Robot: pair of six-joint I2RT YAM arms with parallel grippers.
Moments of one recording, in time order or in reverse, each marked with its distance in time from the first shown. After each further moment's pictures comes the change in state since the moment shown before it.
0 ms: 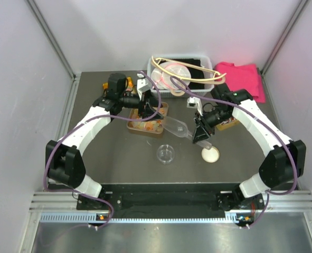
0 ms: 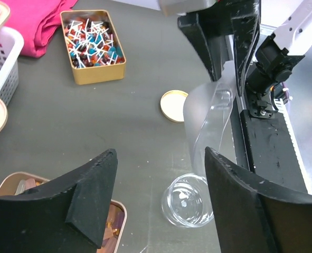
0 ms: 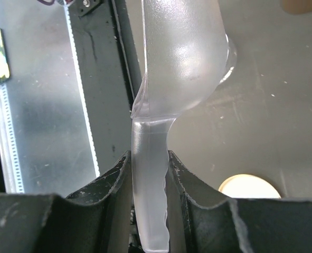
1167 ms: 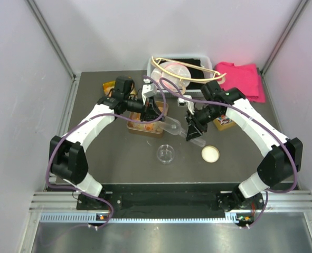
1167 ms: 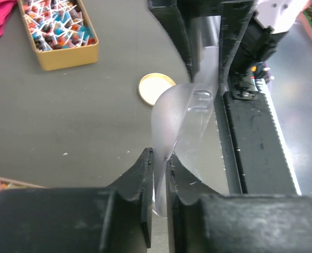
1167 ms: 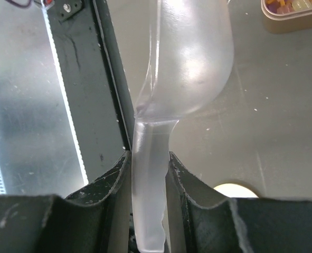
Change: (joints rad) left arm -0.035 0.050 0.038 -0.206 0.043 0.160; right arm 0.118 0.029 0.071 0.091 0.116 0.121
